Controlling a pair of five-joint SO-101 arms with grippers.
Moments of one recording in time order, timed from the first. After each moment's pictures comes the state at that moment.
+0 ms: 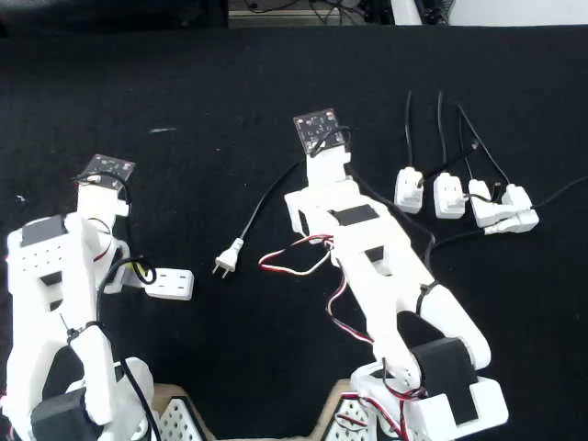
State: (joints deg) left arm -25.3 -29.5 46.0 69.4 -38.6; right arm -16.0 -11.2 48.3 25.7 2.4
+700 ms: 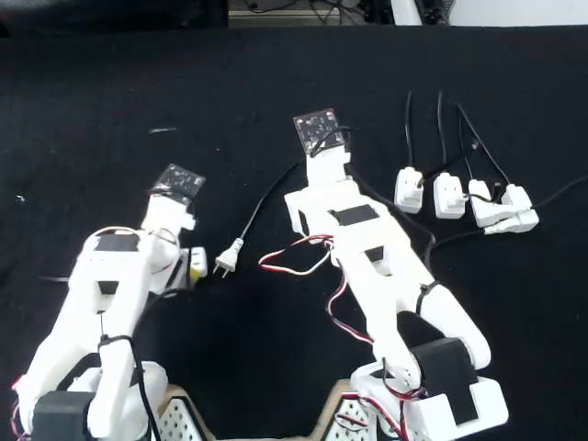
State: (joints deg) left arm -4.0 -29.4 59.7 47.8 -25.2; right arm -16.0 -11.2 48.3 25.7 2.4
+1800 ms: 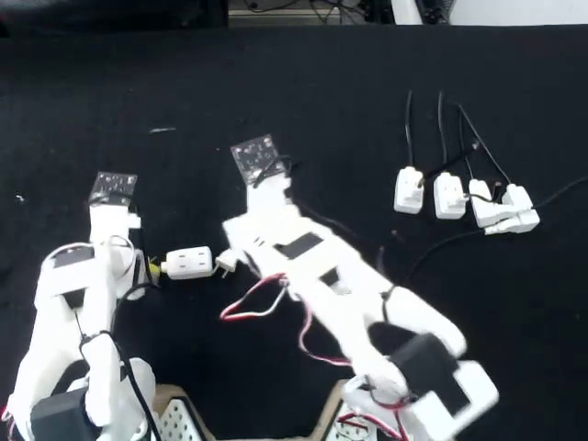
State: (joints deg) left arm -21.9 -29.1 66.2 39.5 -23.3; right arm -34.4 -5.8 51.9 13.0 -11.0
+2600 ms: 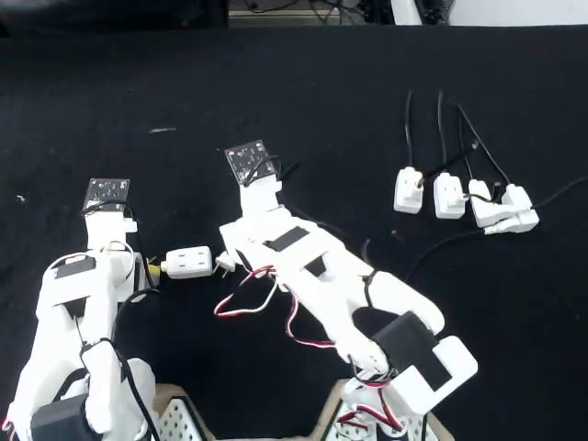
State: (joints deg) left arm -22.5 -29.9 69.0 36.3 -19.8; right arm -34.7 0.0 47.0 17.9 -12.3
